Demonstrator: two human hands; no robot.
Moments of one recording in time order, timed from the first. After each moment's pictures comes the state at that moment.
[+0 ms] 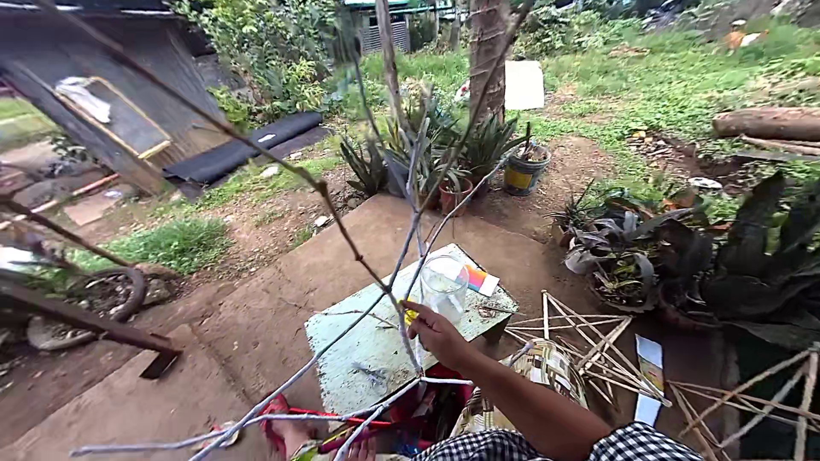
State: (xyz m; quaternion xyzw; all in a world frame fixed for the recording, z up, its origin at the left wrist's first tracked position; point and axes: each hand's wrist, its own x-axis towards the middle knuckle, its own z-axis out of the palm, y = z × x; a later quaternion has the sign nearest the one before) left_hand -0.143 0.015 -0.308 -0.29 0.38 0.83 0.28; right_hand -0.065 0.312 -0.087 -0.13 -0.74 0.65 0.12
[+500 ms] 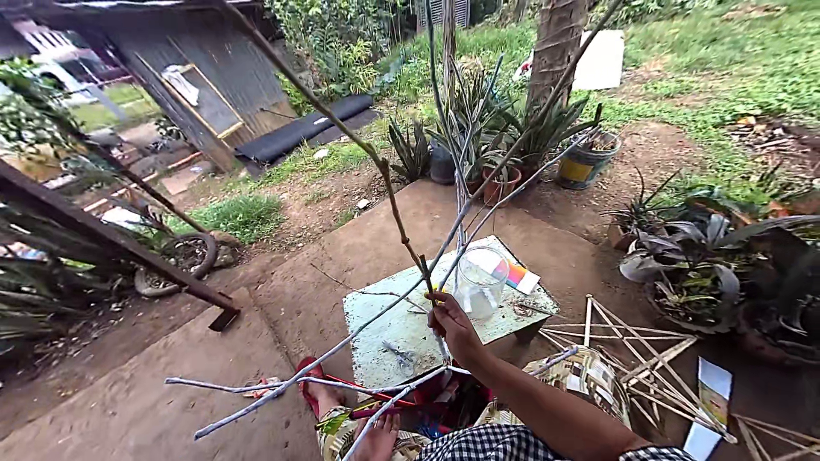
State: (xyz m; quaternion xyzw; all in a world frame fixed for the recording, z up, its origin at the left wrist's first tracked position) left_hand -0.128 0.031 -0.280 -0.32 0.40 0.82 0.27; right_hand -0.086 0.282 -0.108 -0.07 -0.60 0.76 0.24
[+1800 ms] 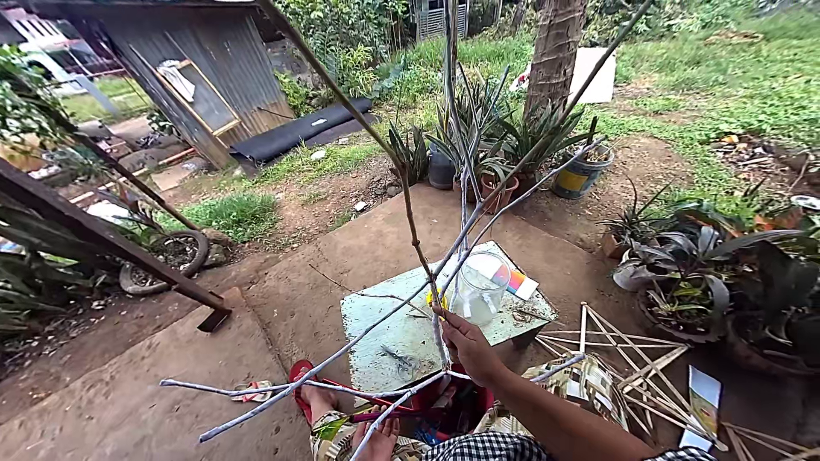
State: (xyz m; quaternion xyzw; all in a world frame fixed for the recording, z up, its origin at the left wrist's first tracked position) left_hand -0.134 0.026 -0.292 -0.32 0.35 0.83 0.28; right_hand -0.063 0.280 -0.104 -0.14 -0.62 0.76 0.14
